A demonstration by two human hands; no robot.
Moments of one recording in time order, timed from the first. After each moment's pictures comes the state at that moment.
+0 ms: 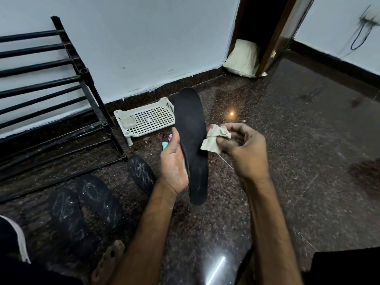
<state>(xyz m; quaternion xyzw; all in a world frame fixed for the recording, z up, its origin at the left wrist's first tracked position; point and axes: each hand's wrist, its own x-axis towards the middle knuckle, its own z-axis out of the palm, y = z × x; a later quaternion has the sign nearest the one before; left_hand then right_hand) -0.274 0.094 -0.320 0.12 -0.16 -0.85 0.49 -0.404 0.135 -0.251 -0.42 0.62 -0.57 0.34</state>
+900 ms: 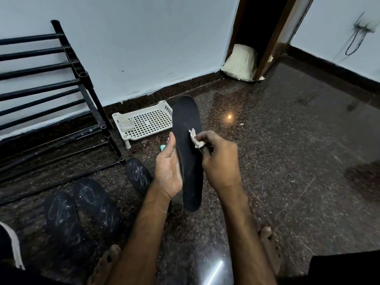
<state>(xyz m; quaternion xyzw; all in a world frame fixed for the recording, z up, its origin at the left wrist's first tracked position) -0.263 0.086 -0.332 0.12 -0.15 -0.87 0.46 -0.373 0.126 -0.268 -0.63 0.65 -0.40 0.14</state>
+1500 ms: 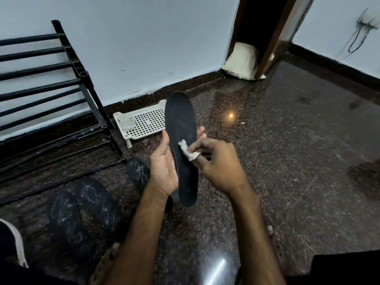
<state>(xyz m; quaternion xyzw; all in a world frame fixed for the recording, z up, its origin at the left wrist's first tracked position) -0.255 0.085 -0.326 0.11 -0.16 -0.87 0.46 -0.382 0.136 -0.260 -0.64 0.59 -0.37 0.32</state>
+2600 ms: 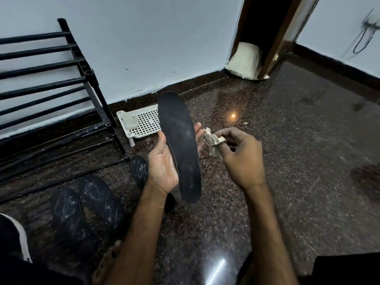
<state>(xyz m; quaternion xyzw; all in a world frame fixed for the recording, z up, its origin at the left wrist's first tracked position) -0.247 0.085 -0.326 0.12 -0.17 -0.85 0.49 -0.401 0.137 -0.253 -0.57 0.65 -0.45 0.22</state>
